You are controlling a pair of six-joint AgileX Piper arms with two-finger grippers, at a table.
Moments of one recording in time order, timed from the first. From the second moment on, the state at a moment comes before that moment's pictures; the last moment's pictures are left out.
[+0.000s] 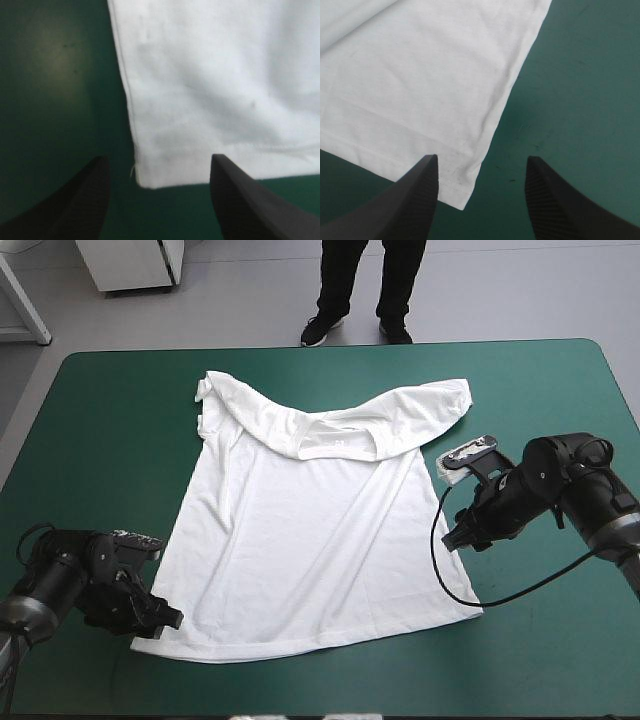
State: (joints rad) left arm -0.09 1.15 -0.68 -0.01 1.15 0.15; right arm 0.26 1.34 -1.19 0.16 1.20 -0.34
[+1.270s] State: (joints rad) left arm -0.09 1.32 -0.66 -0.08 1.07 0.19; right arm 0.39 1.38 -0.91 0.03 1.04 -0.28
